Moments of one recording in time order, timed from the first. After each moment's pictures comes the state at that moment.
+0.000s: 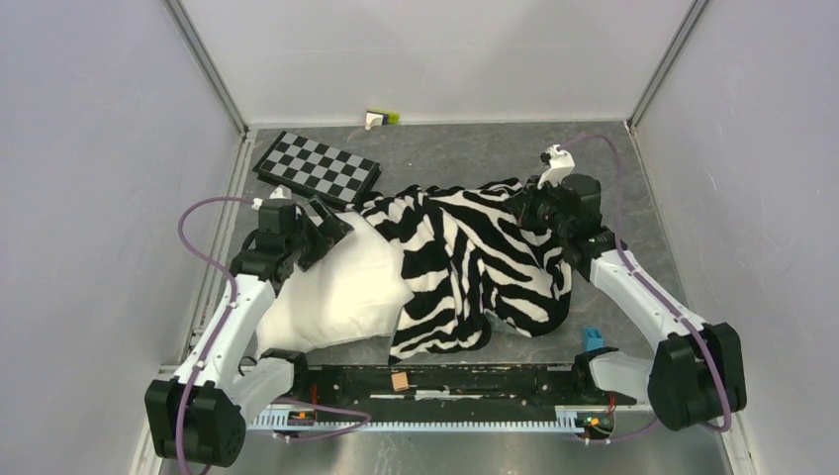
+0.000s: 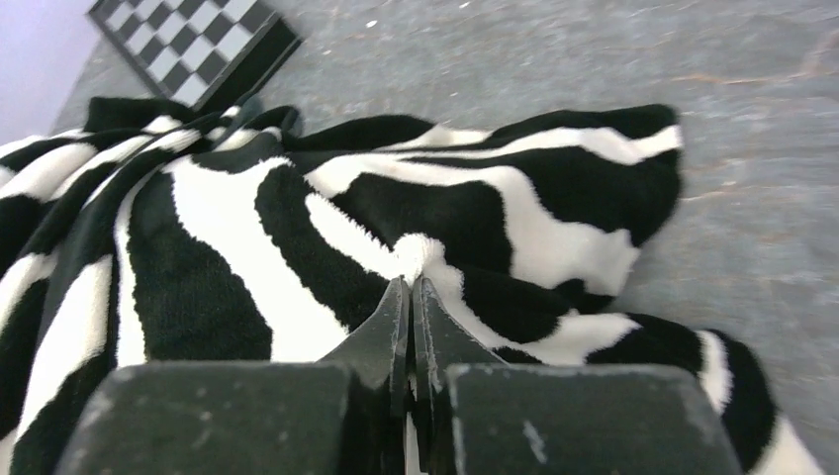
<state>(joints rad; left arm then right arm) -0.12 0.99 0.75 -0.47 0.10 -0.77 0.26 1.21 0.76 0.09 -0.27 0.28</state>
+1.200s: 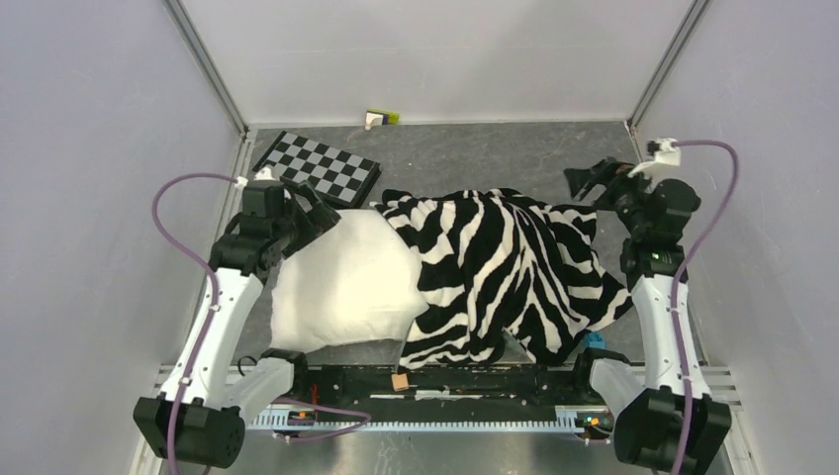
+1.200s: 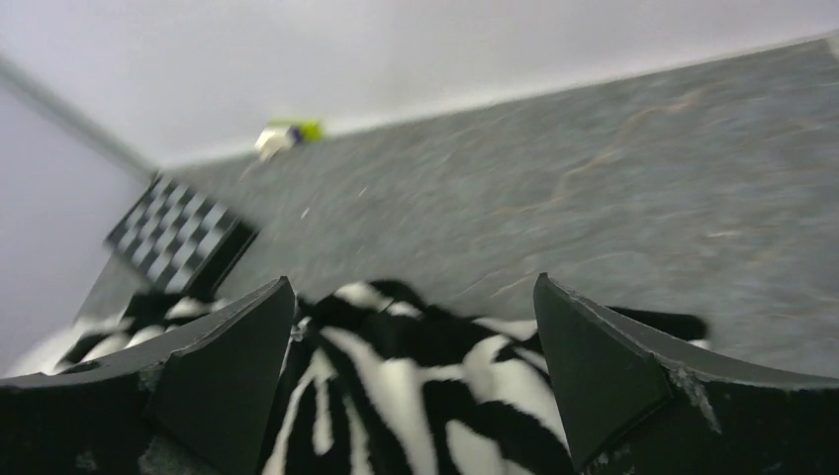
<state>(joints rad) -0.13 0.99 0.95 -0.68 0.02 -0.69 -0.26 0.94 0.77 0.13 -0.43 0.39</state>
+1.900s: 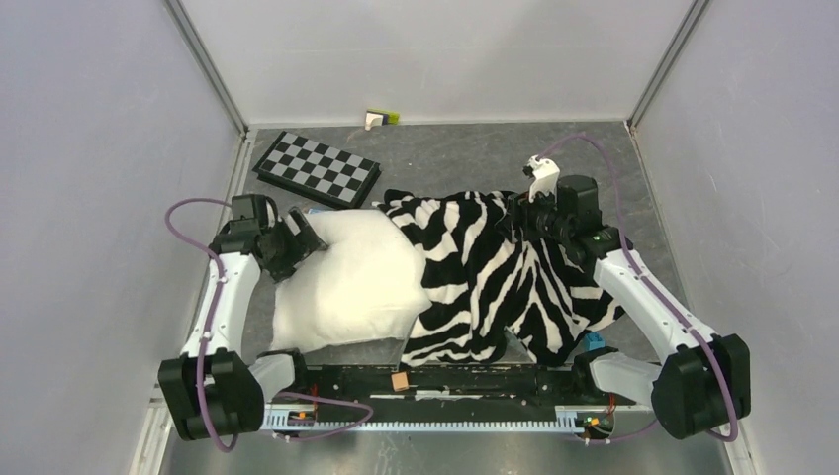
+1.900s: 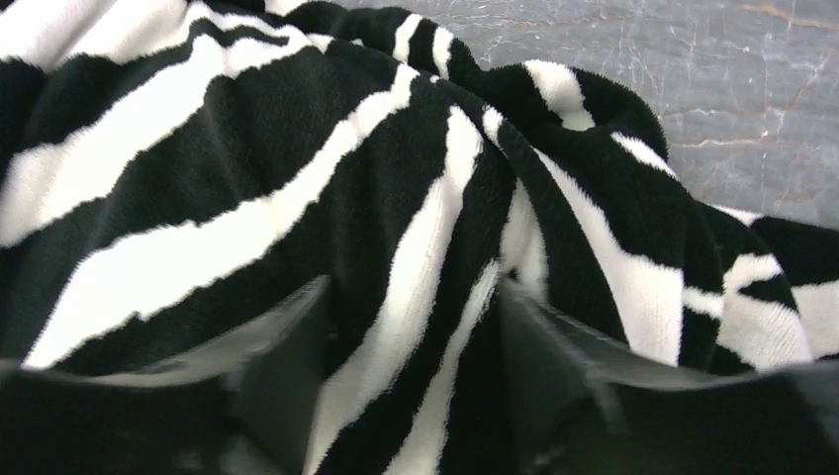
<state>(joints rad) 0.13 1.09 0.87 -0.80 0.16 -0.50 0.29 1.16 0.84 -0.23 -0.32 0.06</state>
